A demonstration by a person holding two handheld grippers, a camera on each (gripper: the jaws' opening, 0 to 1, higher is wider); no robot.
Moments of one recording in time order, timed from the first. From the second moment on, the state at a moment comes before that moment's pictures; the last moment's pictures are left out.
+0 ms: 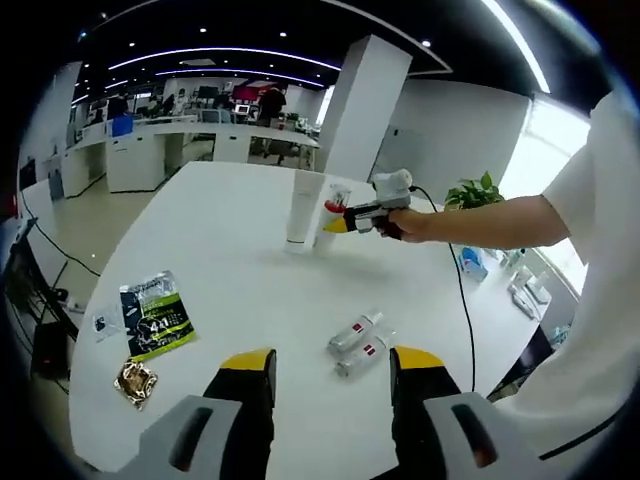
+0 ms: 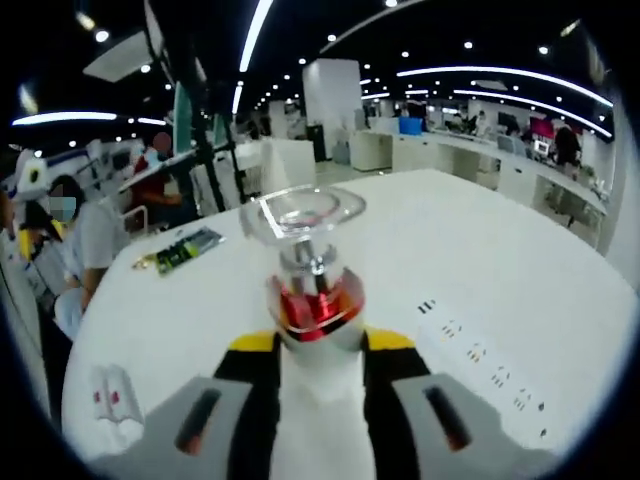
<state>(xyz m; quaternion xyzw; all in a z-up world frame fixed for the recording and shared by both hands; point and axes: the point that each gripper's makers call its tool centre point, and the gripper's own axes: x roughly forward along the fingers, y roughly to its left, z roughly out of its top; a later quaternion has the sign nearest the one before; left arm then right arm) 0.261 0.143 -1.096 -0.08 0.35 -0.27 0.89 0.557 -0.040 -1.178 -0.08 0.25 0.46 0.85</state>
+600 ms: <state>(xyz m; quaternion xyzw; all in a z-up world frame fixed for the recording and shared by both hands) 0.254 0.153 -1.098 -0.09 0.35 -0.26 0.89 0.562 -0.025 -1.178 -0.07 0.24 0.41 0.88</state>
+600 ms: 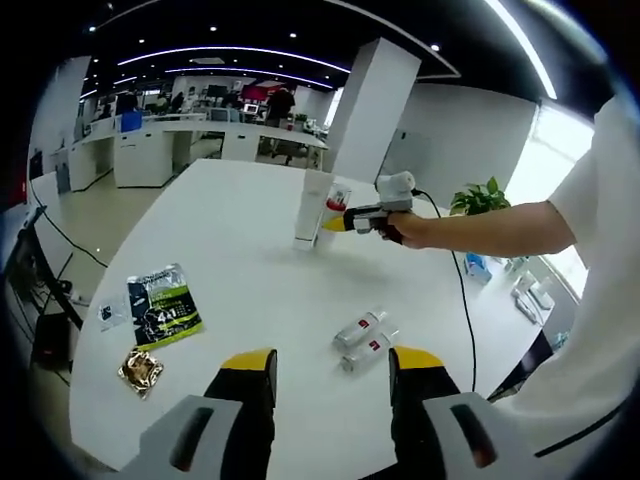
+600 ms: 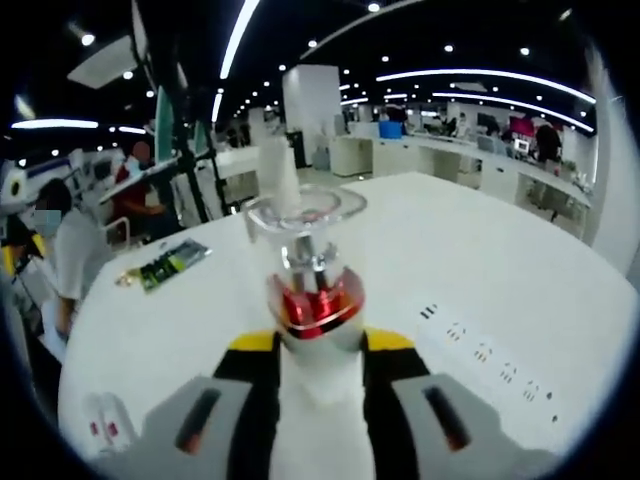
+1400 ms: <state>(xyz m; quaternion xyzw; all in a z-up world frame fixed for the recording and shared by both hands) 0.269 0.115 -1.114 -0.13 0.34 -0.32 0.88 0.452 -0.068 -1.183 -0.04 0.32 0.42 0.85</state>
